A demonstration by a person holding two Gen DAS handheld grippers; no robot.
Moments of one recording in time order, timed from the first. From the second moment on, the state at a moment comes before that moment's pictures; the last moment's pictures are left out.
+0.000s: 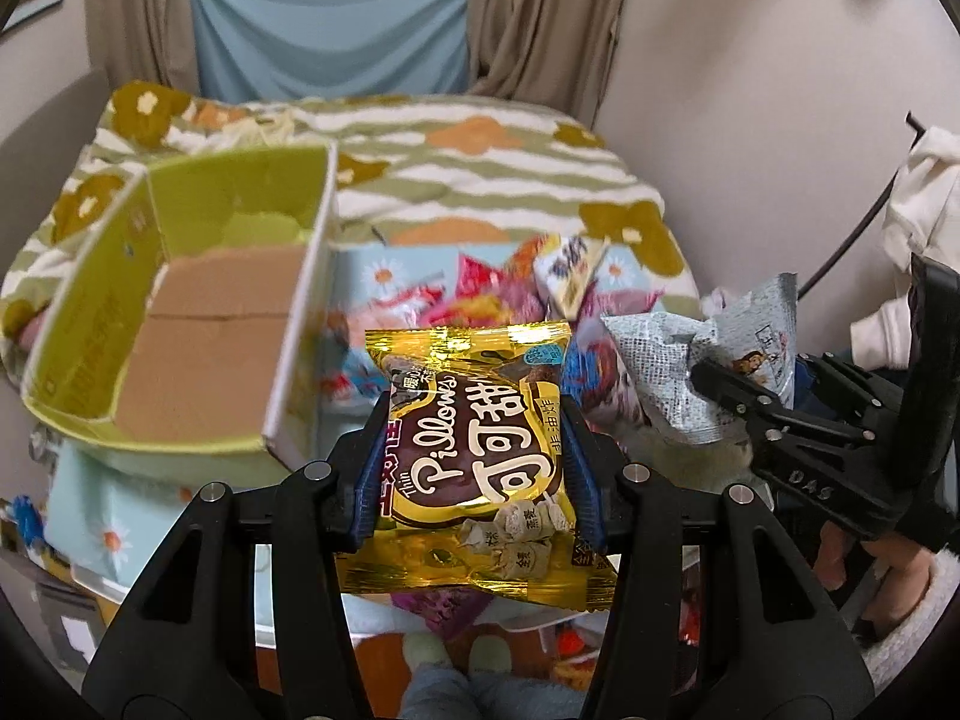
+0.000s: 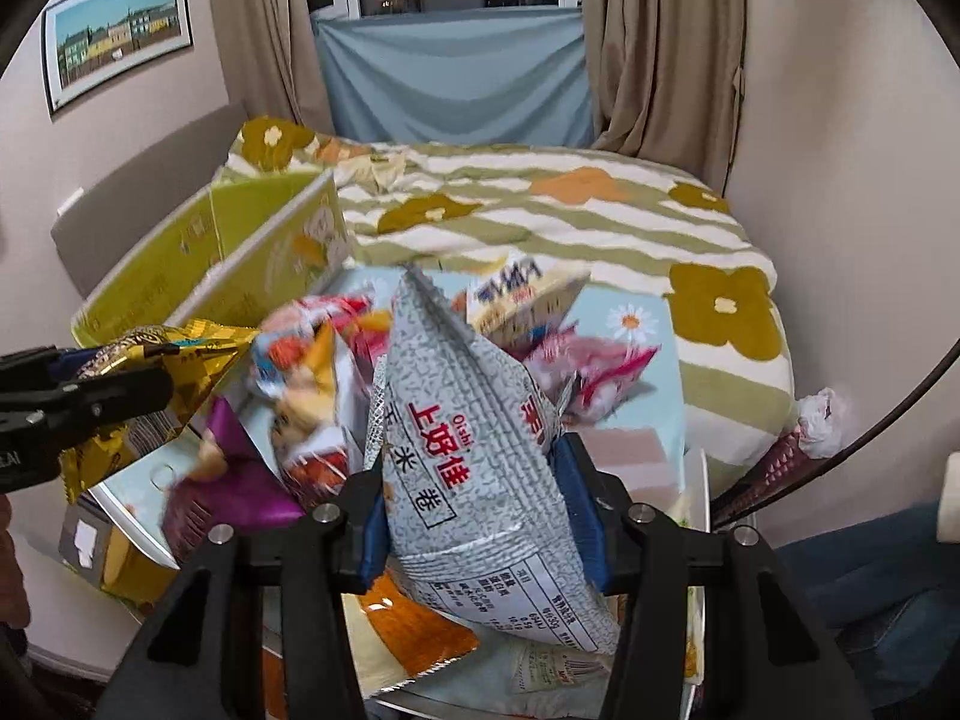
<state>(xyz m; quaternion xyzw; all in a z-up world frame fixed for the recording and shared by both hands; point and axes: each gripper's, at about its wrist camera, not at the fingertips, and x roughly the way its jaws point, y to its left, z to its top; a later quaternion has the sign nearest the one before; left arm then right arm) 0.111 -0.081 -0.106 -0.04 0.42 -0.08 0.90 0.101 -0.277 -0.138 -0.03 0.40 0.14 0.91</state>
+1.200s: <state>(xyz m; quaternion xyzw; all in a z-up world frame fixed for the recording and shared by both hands) 0.334 0.192 -0.151 -0.04 0.46 -0.07 0.88 0.286 -0.008 -0.094 0.04 0.45 0.15 0.88</state>
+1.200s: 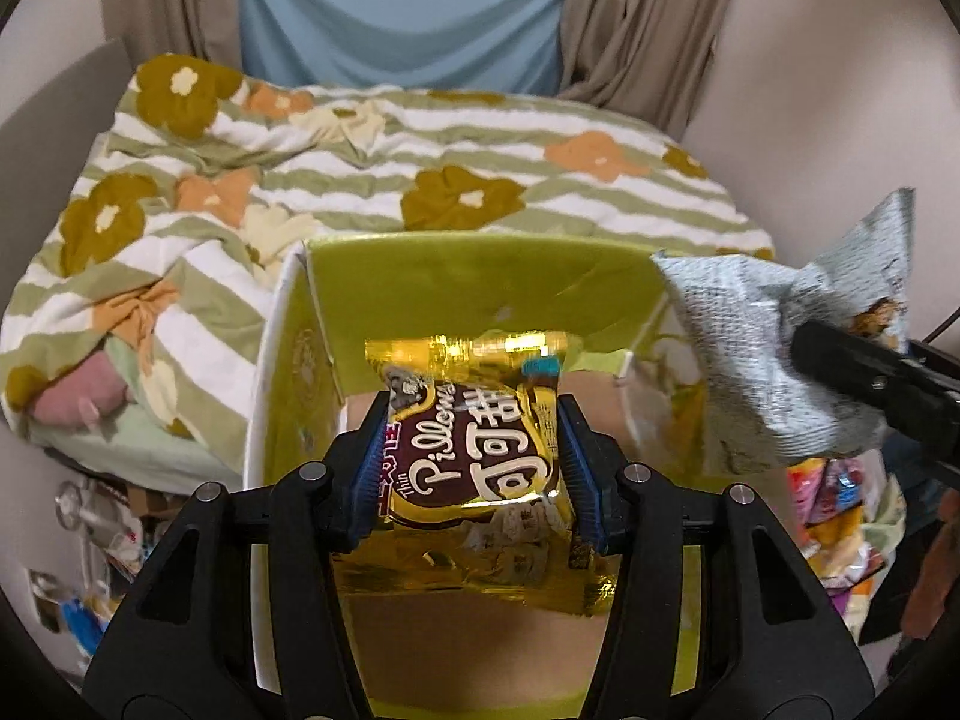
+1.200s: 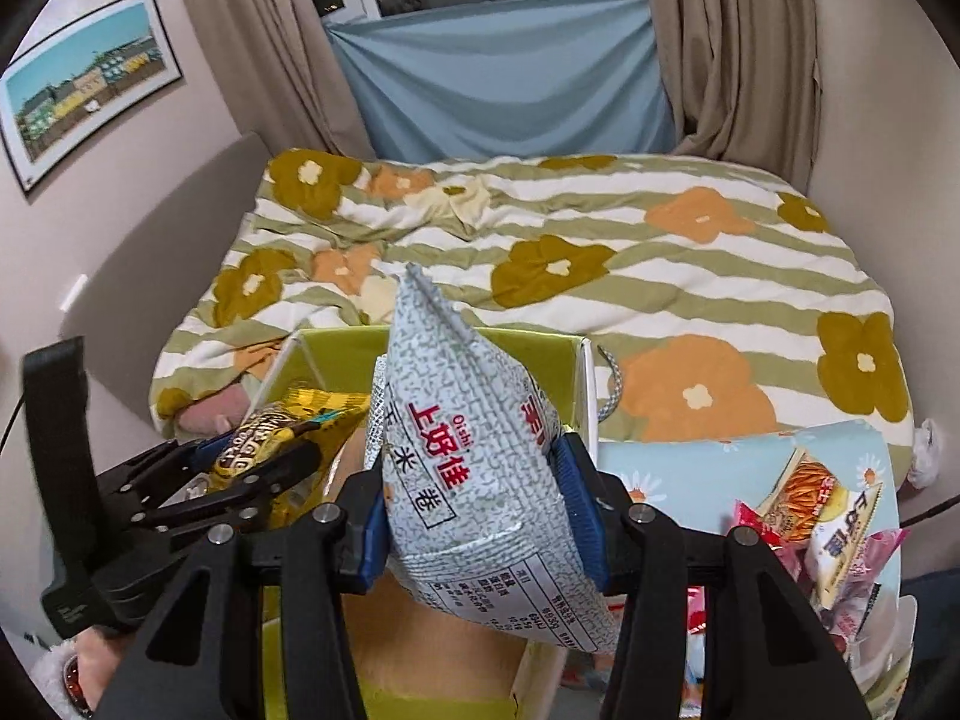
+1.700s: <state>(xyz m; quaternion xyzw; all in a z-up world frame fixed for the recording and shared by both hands) 0.317 0.220 -0.150 -0.05 0.46 -0.03 0.89 0.311 0.016 -0.120 0.02 0.48 0.15 0.87</state>
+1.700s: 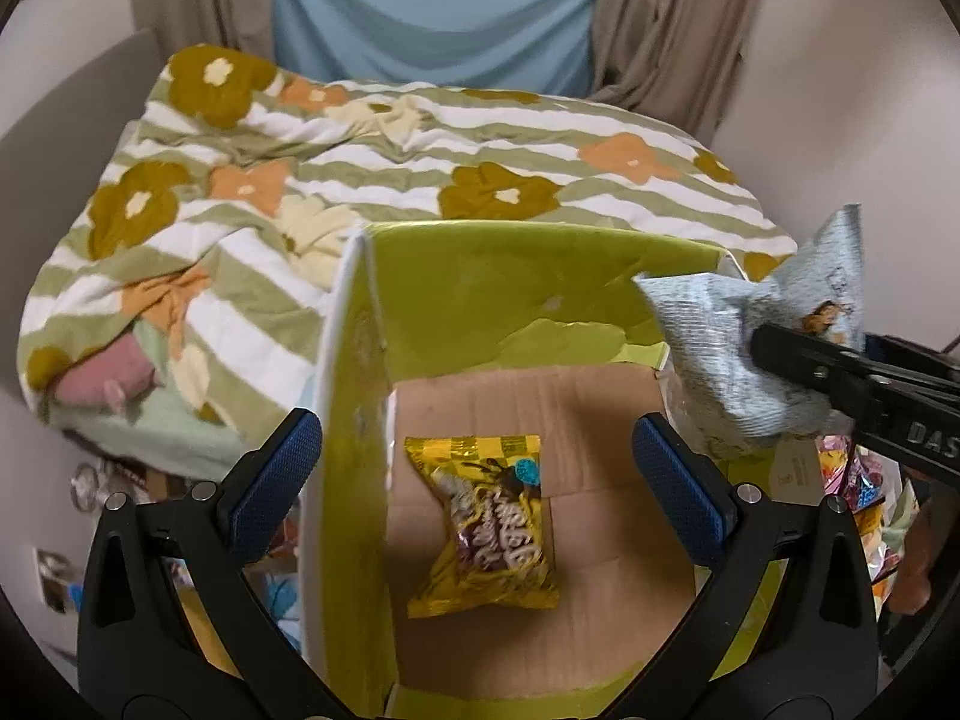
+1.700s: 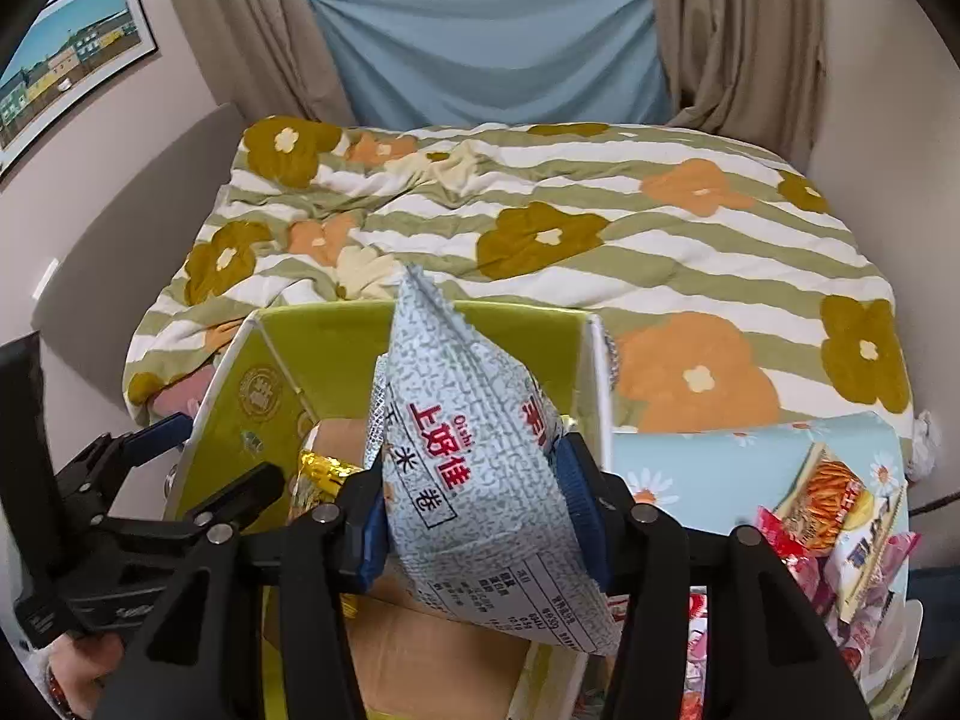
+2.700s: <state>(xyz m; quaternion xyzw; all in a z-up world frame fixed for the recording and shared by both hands) 0.284 0.216 -0.127 -0.03 0.45 0.01 0.89 0.319 0.022 -0.120 0.03 0.49 0.18 0.85</state>
